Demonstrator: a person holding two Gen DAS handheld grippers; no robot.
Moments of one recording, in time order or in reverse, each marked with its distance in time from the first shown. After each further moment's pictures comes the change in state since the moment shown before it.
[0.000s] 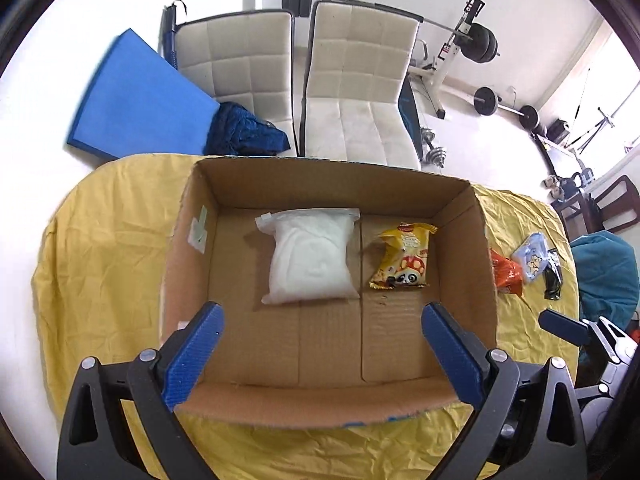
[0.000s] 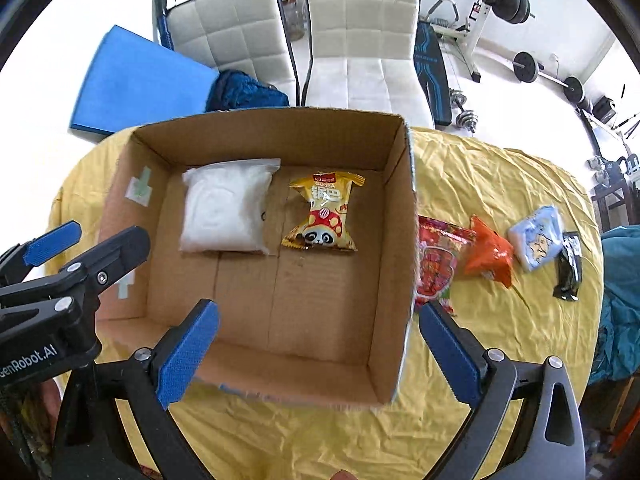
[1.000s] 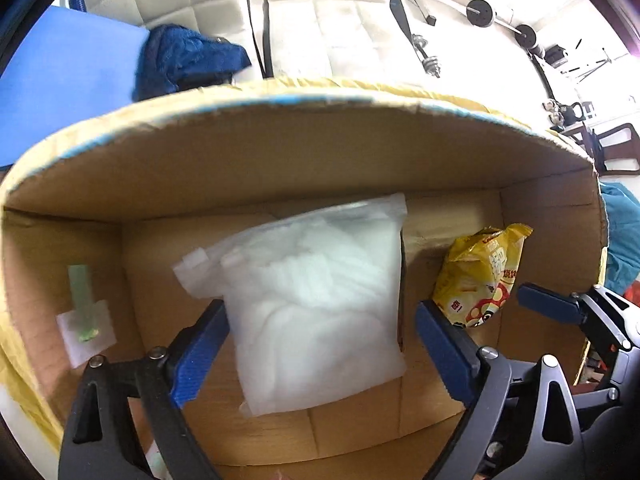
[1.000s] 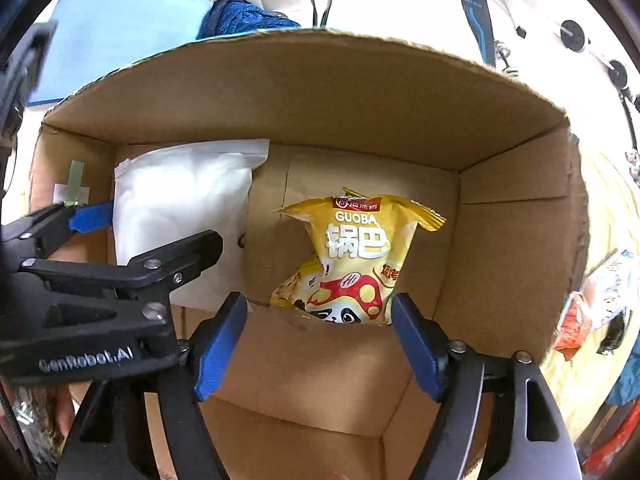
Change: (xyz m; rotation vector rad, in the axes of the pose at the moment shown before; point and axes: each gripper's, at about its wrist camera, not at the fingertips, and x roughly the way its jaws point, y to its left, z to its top) left arm 0.177 0.004 0.070 0.102 0.363 -0.079; right arm 0.155 0.009 0.103 -0.053 0.281 0.063
